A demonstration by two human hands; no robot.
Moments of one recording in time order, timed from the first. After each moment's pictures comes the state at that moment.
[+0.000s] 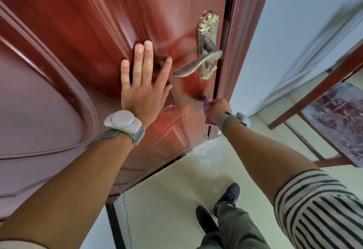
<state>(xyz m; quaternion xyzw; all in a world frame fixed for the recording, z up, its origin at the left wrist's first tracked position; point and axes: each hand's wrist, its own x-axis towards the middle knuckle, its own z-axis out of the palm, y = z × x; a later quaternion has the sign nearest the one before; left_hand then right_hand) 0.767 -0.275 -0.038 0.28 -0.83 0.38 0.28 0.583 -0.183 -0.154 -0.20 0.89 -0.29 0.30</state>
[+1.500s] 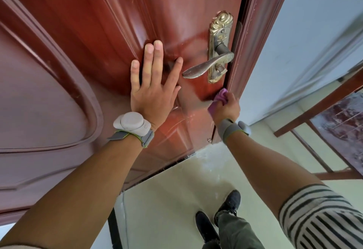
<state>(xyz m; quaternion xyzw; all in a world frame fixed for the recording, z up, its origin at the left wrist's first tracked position) 0.759 -0.269 -0.043 0.31 -0.83 0.37 0.28 0.583 -0.195 -0.177 -0.14 0.87 -0.45 0.16</state>
